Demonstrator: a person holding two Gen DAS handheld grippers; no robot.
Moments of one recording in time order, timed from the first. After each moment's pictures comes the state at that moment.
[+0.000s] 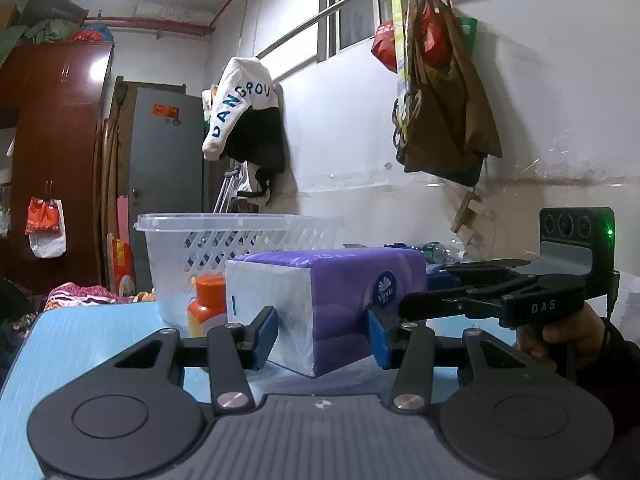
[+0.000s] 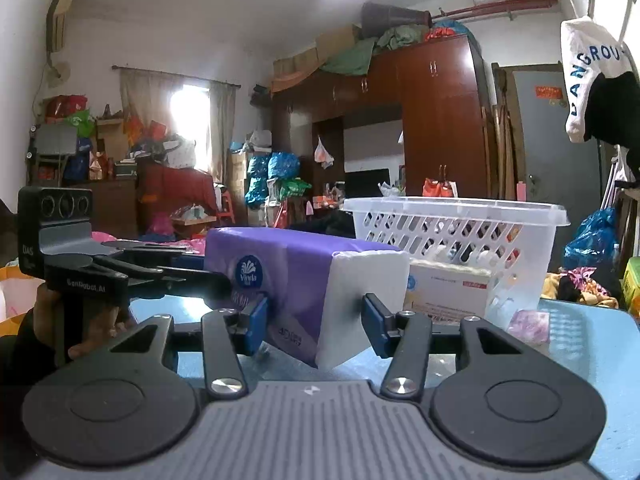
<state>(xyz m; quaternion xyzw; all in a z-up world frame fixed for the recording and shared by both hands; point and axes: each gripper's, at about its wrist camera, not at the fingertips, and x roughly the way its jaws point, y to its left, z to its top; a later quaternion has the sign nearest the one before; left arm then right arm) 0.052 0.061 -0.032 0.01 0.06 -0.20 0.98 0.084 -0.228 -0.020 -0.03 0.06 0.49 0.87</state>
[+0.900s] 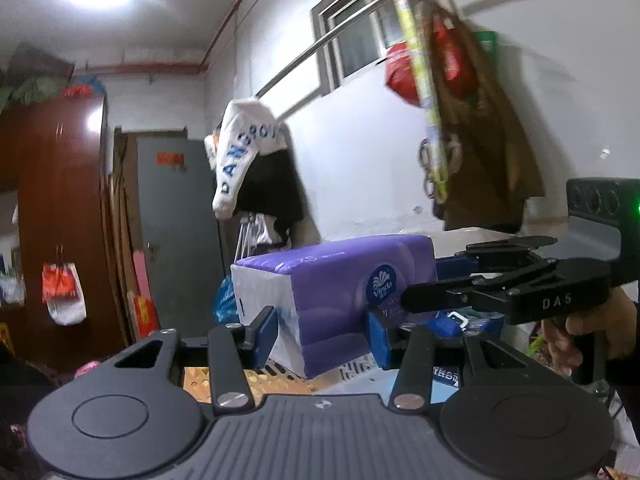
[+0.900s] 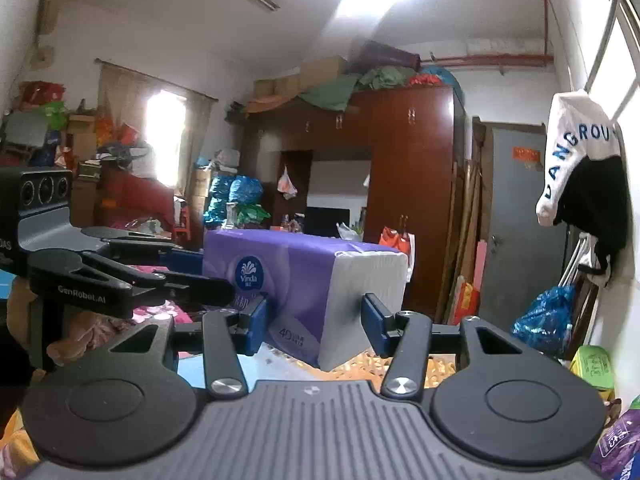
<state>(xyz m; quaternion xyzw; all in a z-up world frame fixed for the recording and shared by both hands) 0.167 0.045 0.110 0.06 0.03 -0.16 0.98 0.183 -0.198 0.095 -0.07 0.00 0.44 0.90</state>
